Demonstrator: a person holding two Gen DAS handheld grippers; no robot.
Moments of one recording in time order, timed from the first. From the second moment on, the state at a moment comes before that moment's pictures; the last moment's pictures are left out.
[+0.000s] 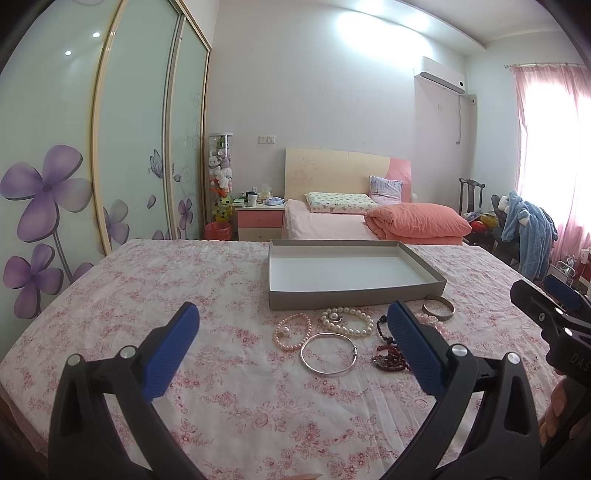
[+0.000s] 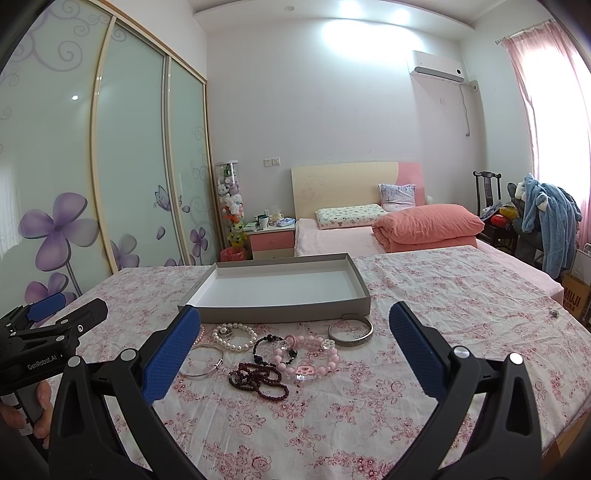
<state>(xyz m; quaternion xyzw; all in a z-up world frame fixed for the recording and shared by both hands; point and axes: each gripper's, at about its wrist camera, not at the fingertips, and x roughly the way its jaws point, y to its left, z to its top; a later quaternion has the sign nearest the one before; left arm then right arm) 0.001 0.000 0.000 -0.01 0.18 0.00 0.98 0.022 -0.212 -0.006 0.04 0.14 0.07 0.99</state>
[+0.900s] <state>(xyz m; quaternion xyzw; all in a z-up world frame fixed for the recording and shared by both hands) 0.002 0.006 -0.007 -0.02 0.19 0.00 0.98 0.025 -0.213 -0.011 0.05 0.14 0.07 0.99</state>
